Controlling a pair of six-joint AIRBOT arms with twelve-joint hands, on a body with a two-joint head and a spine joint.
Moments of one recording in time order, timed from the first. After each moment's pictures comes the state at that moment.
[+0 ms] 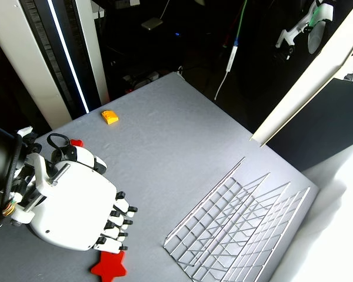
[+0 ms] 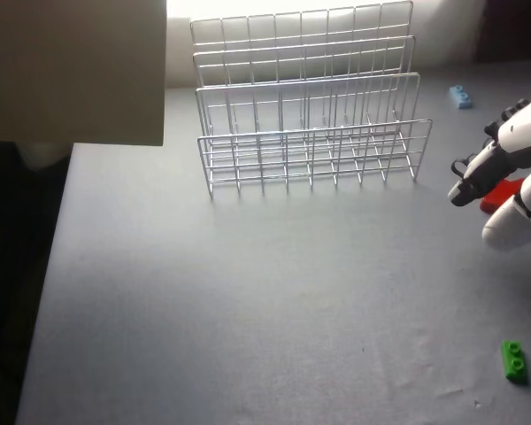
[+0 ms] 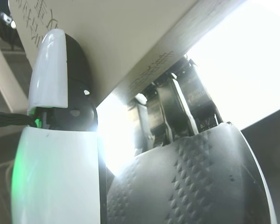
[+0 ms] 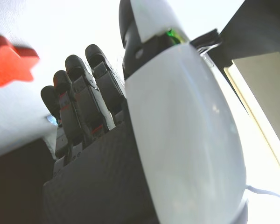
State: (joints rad) left arm 0.40 -0.77 1.42 0.28 -0.72 -0.83; right arm -0.02 -0.99 1.21 -2.98 0.72 1.95
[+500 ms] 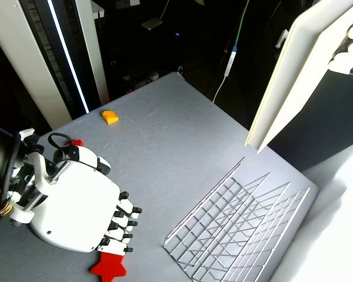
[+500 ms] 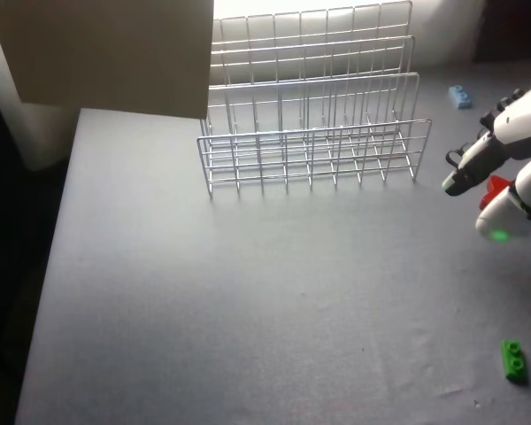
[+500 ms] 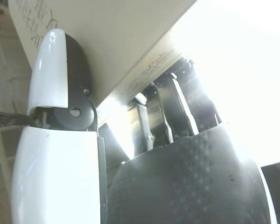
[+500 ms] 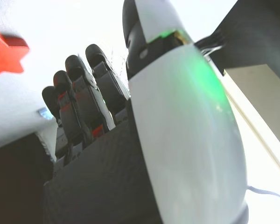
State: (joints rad) left arm 0.28 -0.82 1.44 0.41 -0.78 -0.86; right arm -0.01 -0.99 1.21 -2.98 0.69 1.93
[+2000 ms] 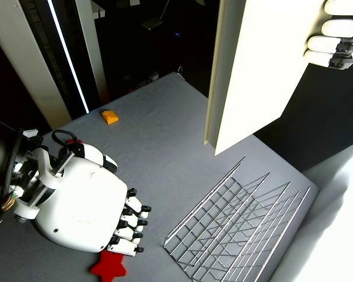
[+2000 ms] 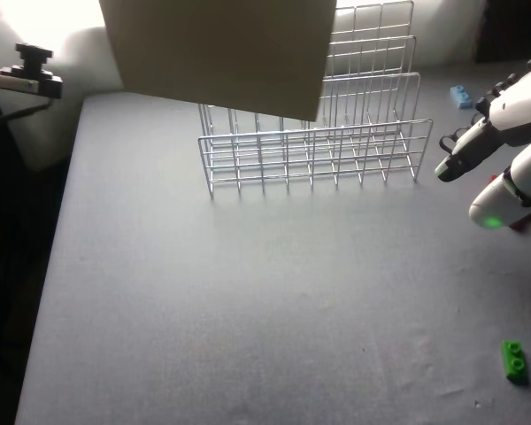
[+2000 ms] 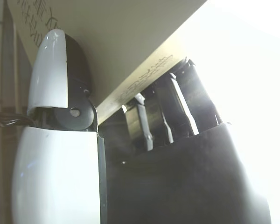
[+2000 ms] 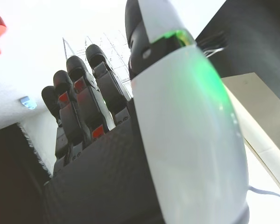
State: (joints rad) left arm 0.18 -0.92 1.36 0.43 -0.79 -0.88; right arm 0.02 -0.99 1.21 -2.98 0.69 1.90
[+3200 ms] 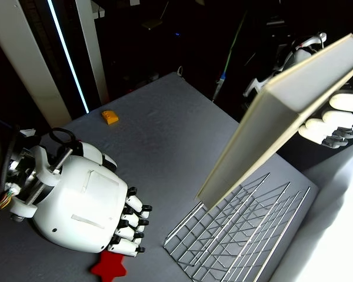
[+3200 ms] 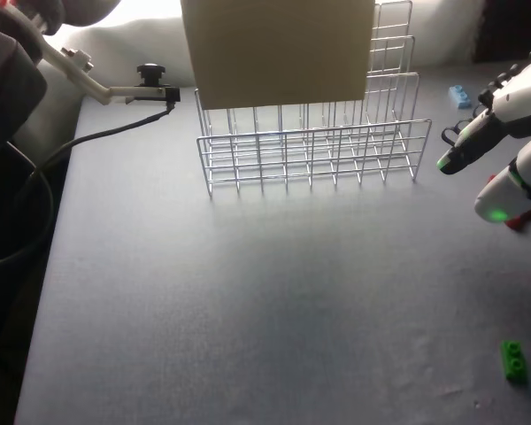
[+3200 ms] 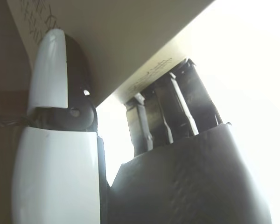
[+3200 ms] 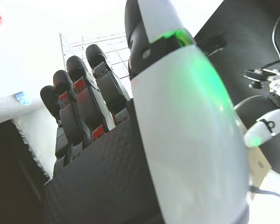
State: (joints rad) left arm 0.32 -1.23 1.58 -0.07 -0.78 -0.60; right arm 0.05 -0.99 1.21 -2.98 0.71 1.88
